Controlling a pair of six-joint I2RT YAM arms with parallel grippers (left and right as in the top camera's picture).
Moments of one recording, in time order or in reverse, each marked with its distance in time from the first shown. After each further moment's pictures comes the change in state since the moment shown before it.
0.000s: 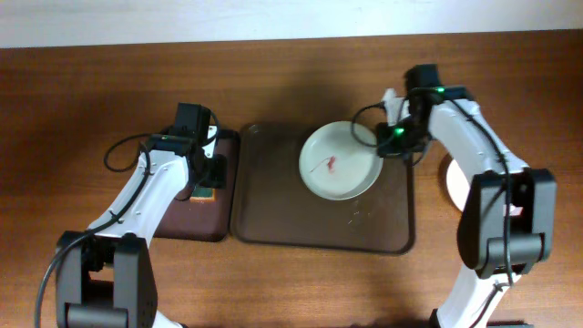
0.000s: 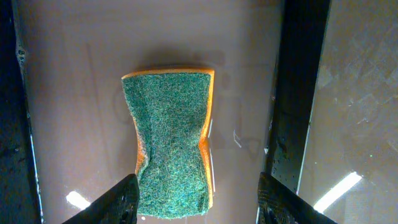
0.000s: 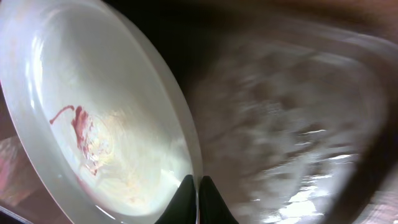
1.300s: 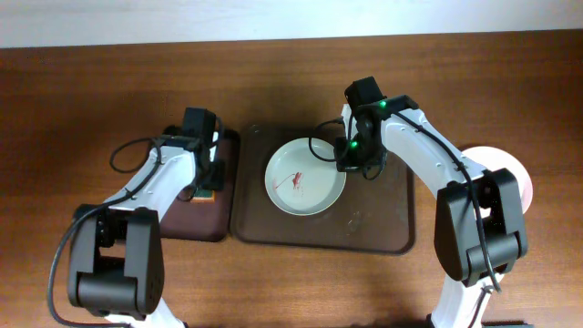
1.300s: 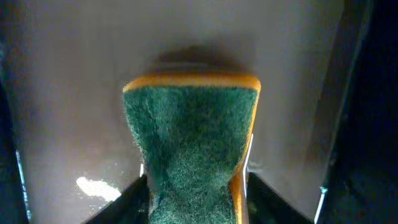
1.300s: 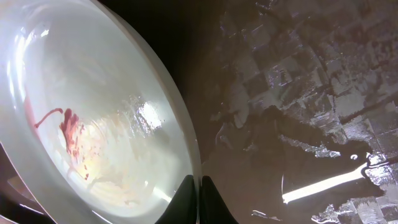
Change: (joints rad) left arm 0.000 0.114 -0.015 0.067 -0.086 -0.002; right arm 0.208 0.001 -0.013 0.000 0.058 0.217
